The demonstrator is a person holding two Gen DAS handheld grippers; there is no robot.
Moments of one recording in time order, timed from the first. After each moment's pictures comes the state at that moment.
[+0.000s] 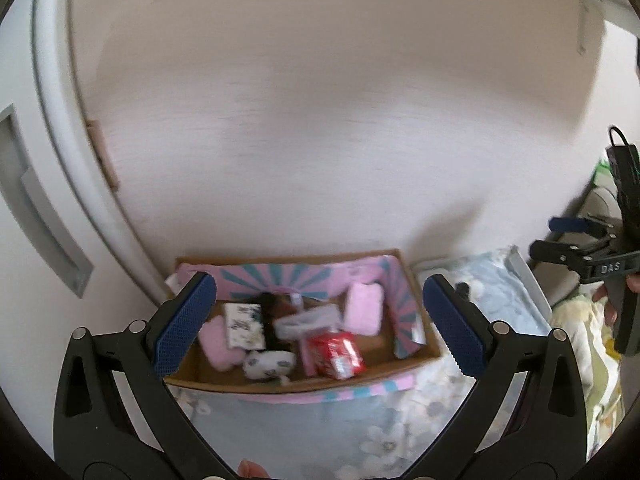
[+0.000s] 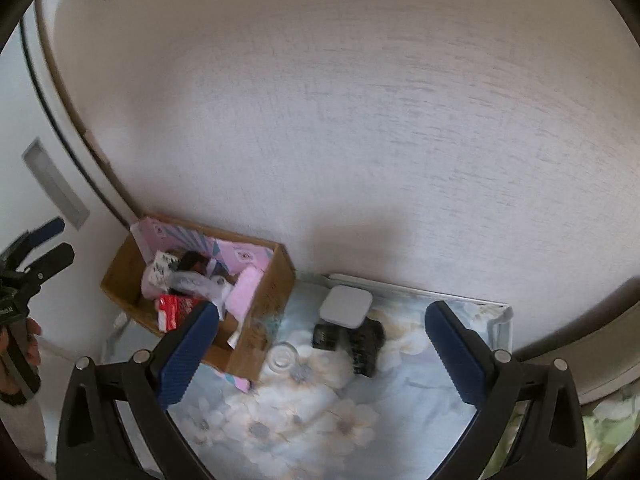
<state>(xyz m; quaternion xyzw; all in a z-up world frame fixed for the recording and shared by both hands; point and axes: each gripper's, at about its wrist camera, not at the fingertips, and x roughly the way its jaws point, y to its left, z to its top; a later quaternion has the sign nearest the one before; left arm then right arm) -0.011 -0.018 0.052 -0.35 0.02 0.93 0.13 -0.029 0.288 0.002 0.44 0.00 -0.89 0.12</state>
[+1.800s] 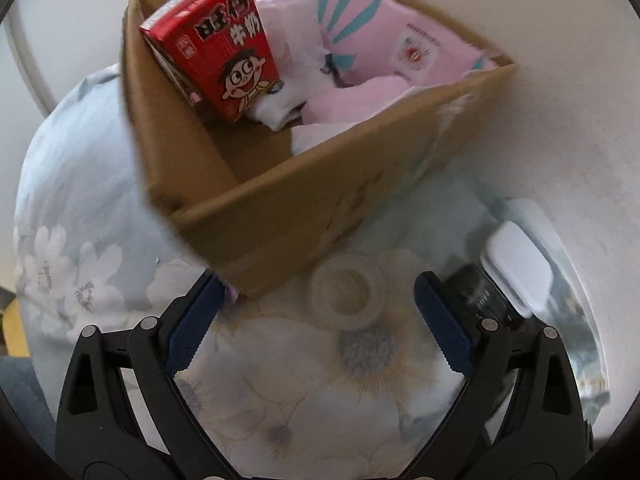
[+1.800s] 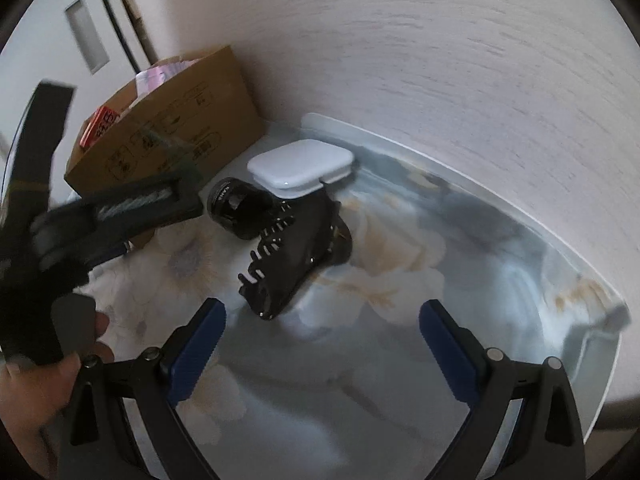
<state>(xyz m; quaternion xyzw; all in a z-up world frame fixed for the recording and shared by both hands) -0.031 0.152 -0.193 -0.45 -0.25 0.79 -0.33 -0.059 0.350 -0.208 0.47 0.09 -0.82 0.31</state>
